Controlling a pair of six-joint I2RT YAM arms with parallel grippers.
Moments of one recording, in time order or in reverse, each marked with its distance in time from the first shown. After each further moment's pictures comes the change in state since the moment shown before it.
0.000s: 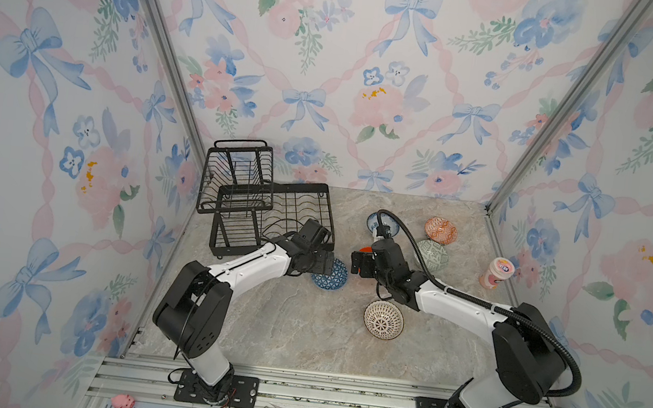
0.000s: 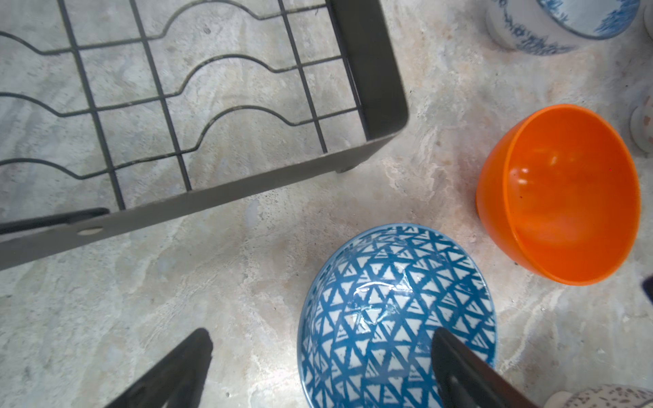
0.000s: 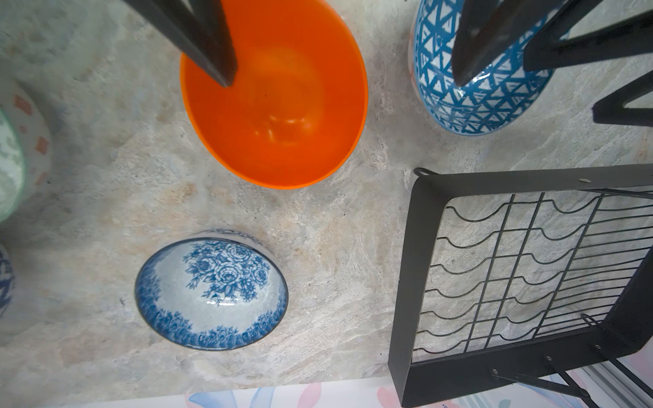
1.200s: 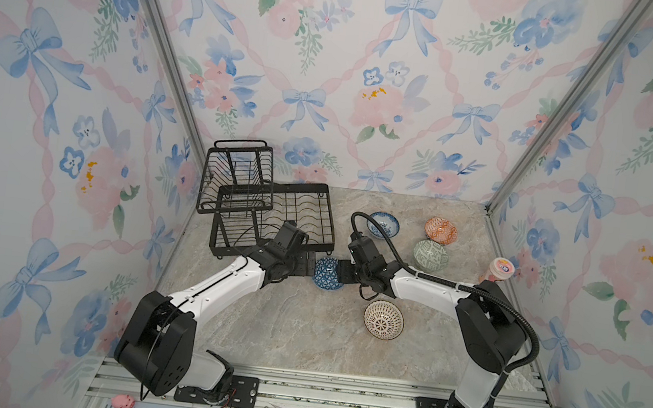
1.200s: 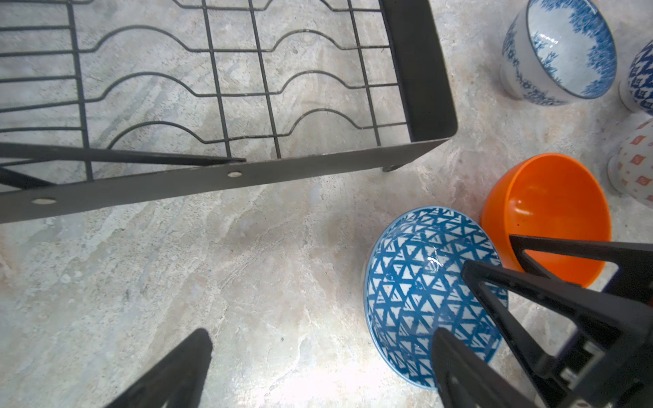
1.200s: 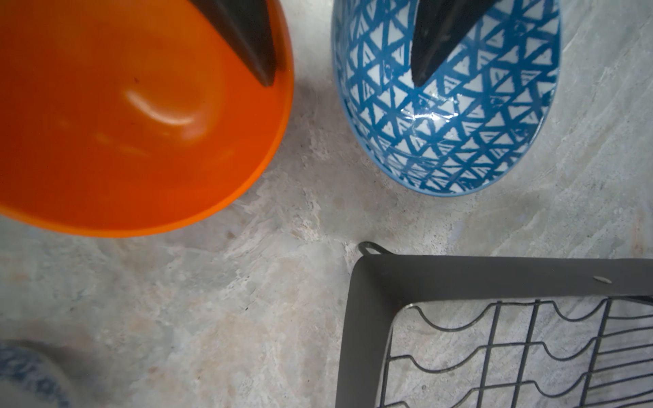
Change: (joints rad) left arm 0.079 -0.225 -0.168 0.006 -0.001 -0.055; right arm 0.061 0.231 0.195 -0.179 -0.193 0.045
